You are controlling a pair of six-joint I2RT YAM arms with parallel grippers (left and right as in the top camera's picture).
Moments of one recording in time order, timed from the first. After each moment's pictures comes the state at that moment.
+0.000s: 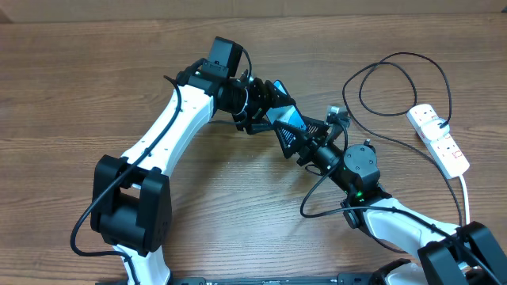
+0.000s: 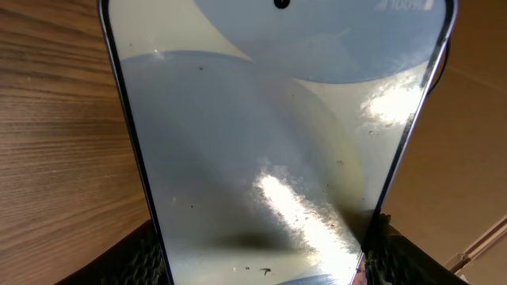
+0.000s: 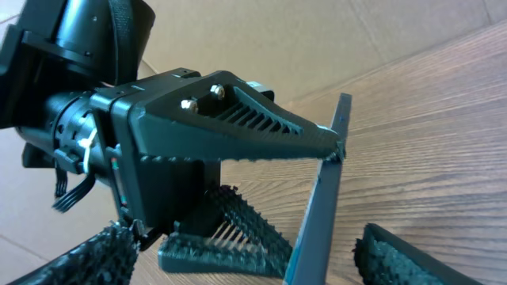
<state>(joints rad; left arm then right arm) -0.38 1.94 1.56 -0.75 0.79 -1.02 0.43 1.44 0.39 0.99 -0.28 0.70</state>
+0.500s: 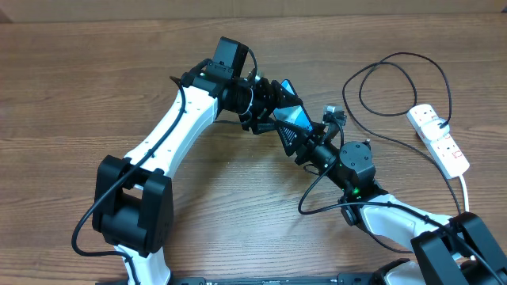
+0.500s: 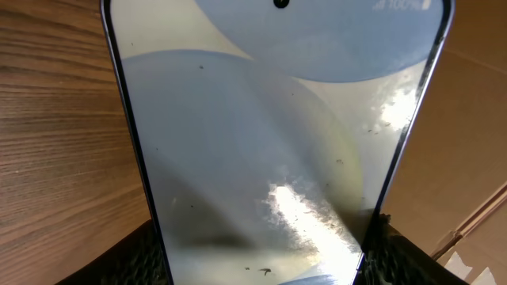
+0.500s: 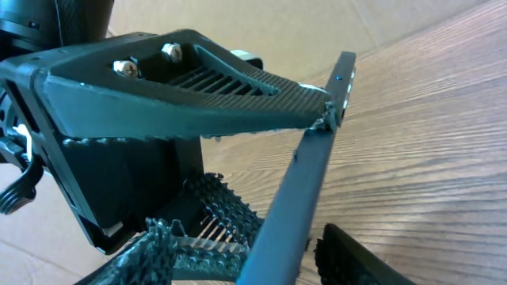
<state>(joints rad) -0.40 1.94 1.56 -0.71 0.84 -1.02 0.43 1.50 0.40 0.98 -0.28 0.70</state>
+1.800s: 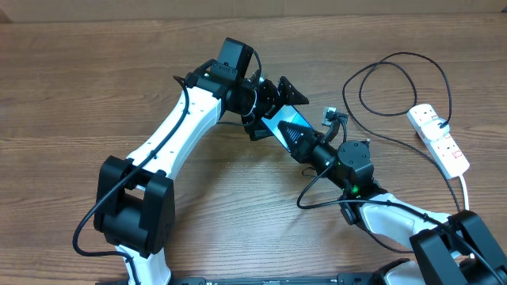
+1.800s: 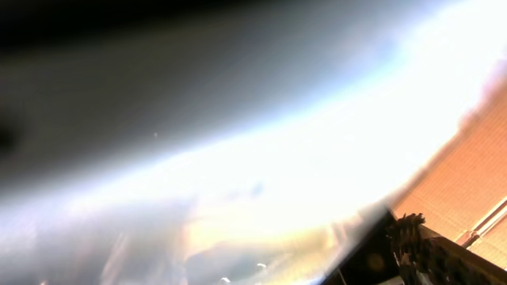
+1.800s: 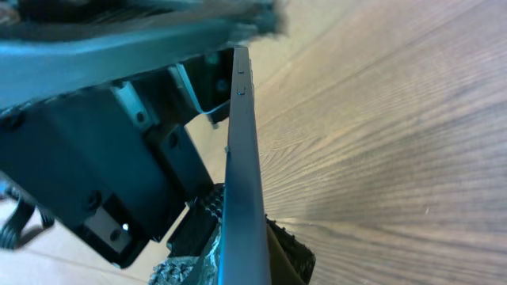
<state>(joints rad) -0.42 1.94 1.57 -0.72 0.81 -1.00 0.43 1.51 0.41 0.94 -0.33 0.99</state>
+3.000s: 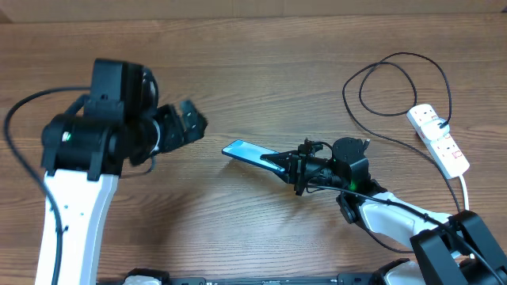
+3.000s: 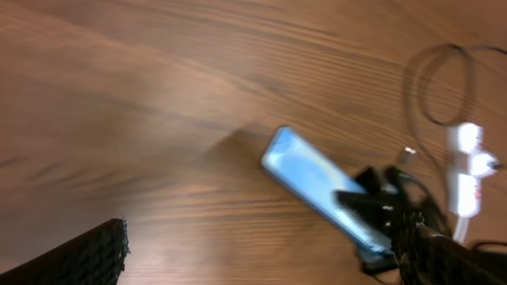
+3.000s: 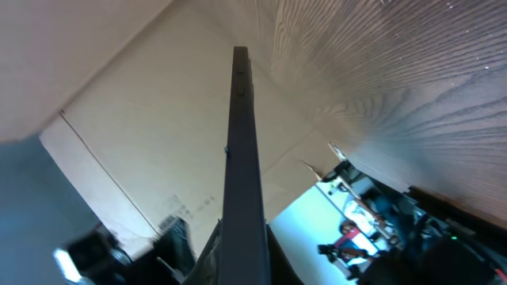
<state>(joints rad) -0.15 1.32 1.58 -1.36 0.20 -0.54 0.43 1.51 0.42 0.79 -0.82 2.07</state>
